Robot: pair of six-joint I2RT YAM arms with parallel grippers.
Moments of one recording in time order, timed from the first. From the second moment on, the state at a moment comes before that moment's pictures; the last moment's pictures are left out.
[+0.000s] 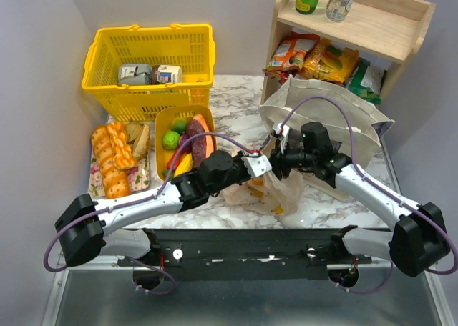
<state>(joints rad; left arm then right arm) -1.04 1.23 0.79 0.21 -0.07 0.38 0.48 1.21 0.79 -0.19 -0.77 -0.07</state>
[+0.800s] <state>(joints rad) -0.92 1.23 0.75 0.24 0.21 0.19 0.57 1.10 0.46 0.45 -0.65 0.00</state>
